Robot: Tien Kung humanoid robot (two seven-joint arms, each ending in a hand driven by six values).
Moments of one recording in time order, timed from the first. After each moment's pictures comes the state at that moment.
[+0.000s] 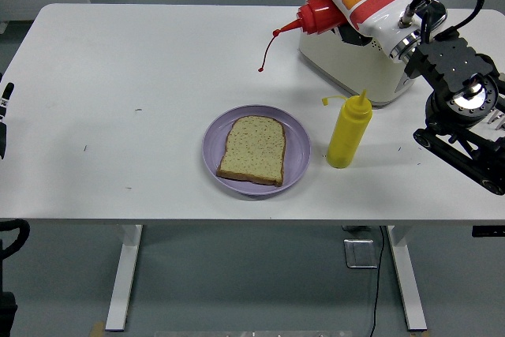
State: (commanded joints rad) left arm -0.06 0.01 -1.88 -1.45 0.64 0.04 -0.02; right arm 1.03 -0.40 0.44 1.29 -2.27 -0.31 -0.25
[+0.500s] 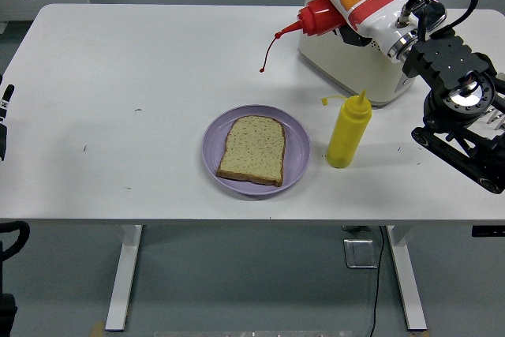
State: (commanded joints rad) left arm -0.06 0.01 -1.88 -1.45 0.64 0.04 -0.02; right arm 1.02 -0.38 0.48 1.27 -2.27 -0.27 -0.26
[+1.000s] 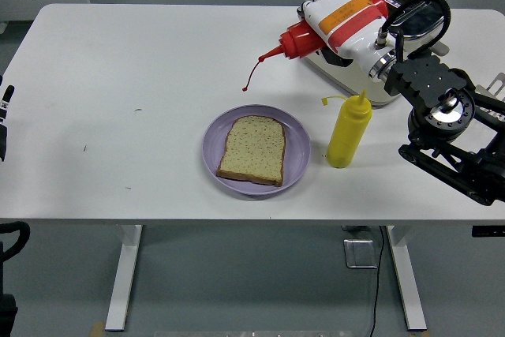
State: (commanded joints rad) left arm -0.06 0.01 -1.88 -1.45 0.64 0.04 -0.02; right arm 0.98 -0.37 0.50 1.29 -2.27 -0.31 -0.30
